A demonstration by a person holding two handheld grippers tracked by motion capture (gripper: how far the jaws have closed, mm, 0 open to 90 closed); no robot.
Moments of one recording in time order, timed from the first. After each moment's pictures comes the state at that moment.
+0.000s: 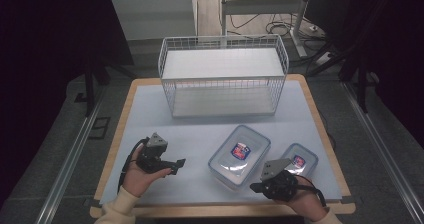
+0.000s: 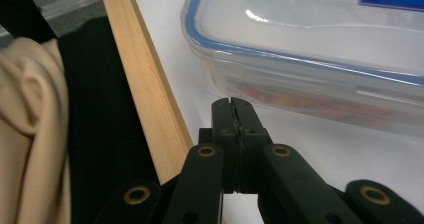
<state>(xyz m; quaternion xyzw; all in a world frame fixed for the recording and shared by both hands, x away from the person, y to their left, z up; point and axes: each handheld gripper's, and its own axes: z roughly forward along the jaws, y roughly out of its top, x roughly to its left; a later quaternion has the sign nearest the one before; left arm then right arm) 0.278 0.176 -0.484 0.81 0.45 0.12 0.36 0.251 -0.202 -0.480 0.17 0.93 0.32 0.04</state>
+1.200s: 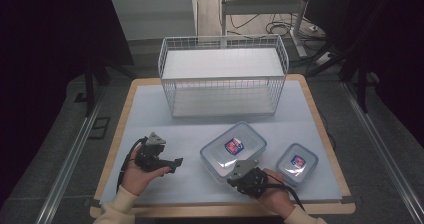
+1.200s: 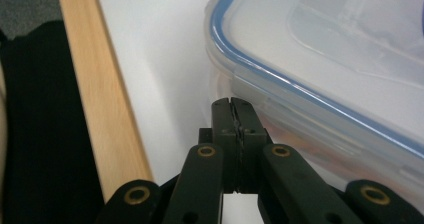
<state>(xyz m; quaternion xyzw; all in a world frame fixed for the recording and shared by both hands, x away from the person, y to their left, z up) 0.283 0.183 -0.490 0.81 0.46 0.12 0.35 0.259 -0.132 -0.498 0.13 0.94 0.30 0.10</state>
